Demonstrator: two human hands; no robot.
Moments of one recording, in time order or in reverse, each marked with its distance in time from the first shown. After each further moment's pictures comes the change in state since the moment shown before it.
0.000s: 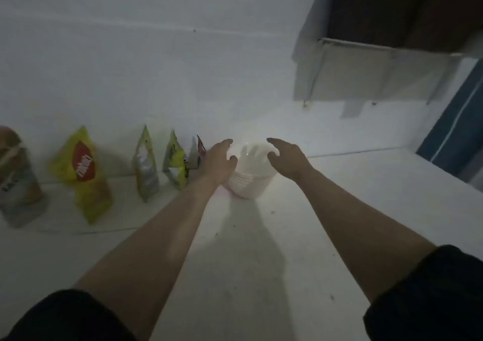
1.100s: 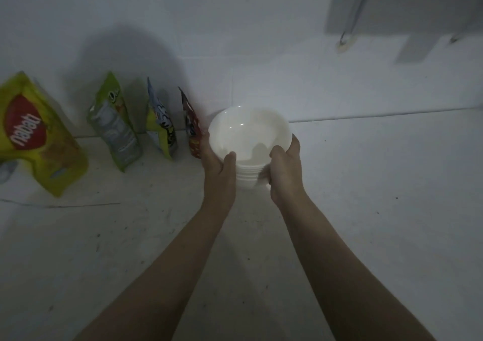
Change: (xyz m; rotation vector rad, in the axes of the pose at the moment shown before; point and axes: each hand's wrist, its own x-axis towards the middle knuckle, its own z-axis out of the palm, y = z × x) left_hand -0.028 -0.022 0.103 -0.693 0.348 -0.262; right_hand -0.028 0.000 0.065 1.081 0.101 0.545
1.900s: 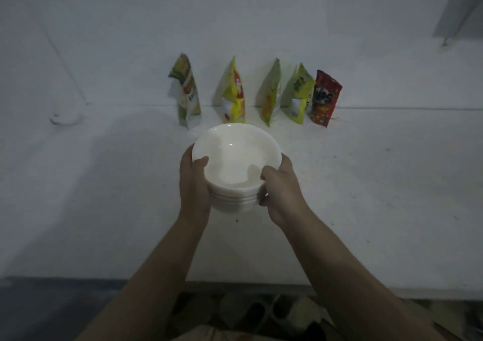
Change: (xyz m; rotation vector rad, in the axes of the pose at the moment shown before) left_hand -0.189 0.057 -0.401 -0.125 0.354 -0.060; right_hand -0.369 0.063 0.189 -0.041 -0.346 0.089
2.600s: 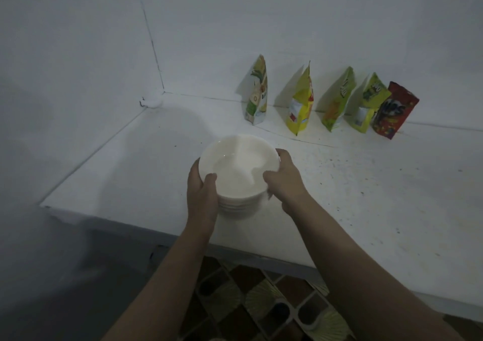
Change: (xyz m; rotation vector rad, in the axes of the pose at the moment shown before) left_hand -0.008 0.007 -0.149 0.144 0.135 -0.039; right_hand -0.035 0.018 0.119 -0.454 -0.203 -0.114
